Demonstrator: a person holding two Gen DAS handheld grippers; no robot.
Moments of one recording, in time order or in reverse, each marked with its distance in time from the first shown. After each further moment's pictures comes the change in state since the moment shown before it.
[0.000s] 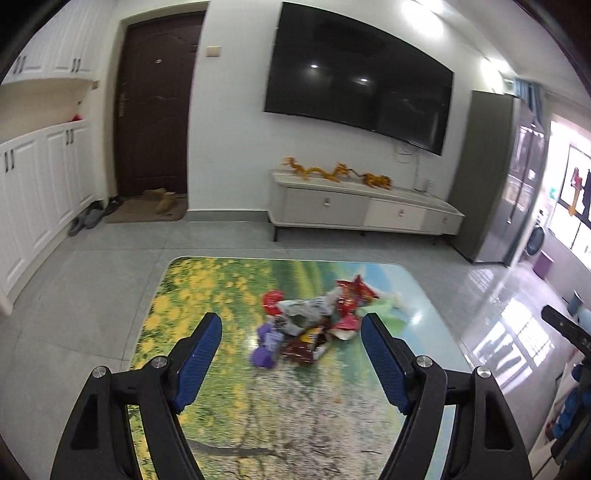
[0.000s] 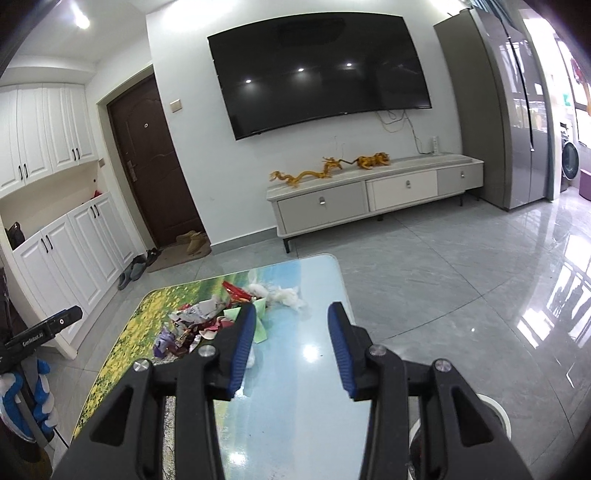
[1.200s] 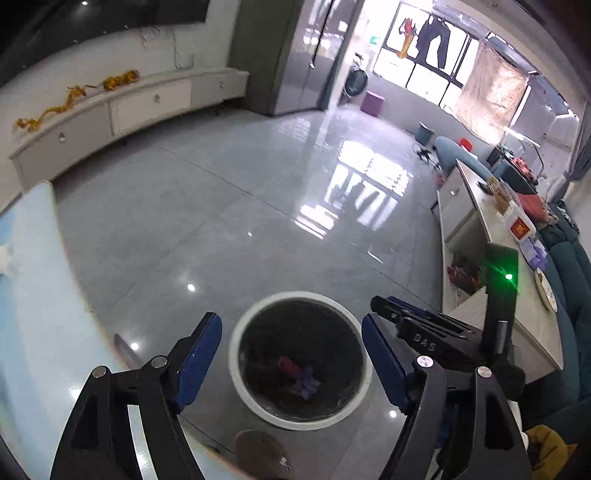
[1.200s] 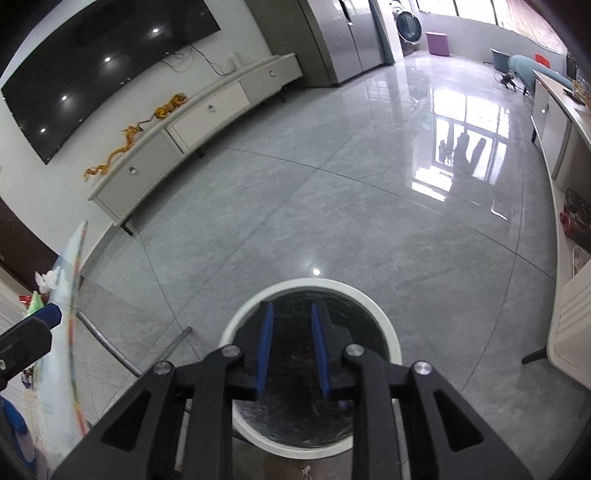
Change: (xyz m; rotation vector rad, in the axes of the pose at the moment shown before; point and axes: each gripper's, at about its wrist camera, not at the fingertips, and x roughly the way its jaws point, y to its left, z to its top) left arm 0.101 -0.405 -0.135 0.496 0.426 -0.660; right arm -0.018 -0.288 -0.161 0.521 0.206 -0.443
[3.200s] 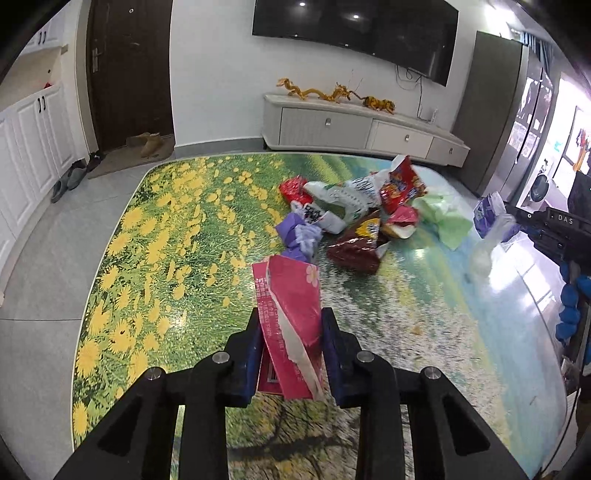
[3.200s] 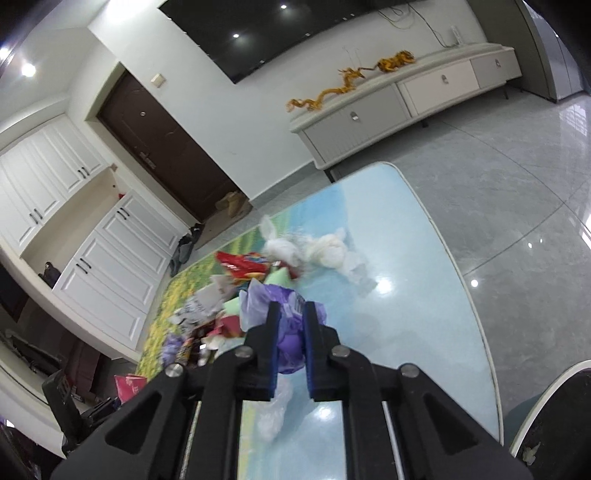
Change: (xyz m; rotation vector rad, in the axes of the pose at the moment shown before) left arm -0.236 0.312 -0.204 -0.493 -0.169 0.561; right arm 0.049 0.364 -0.013 -0.351 0.157 0.647
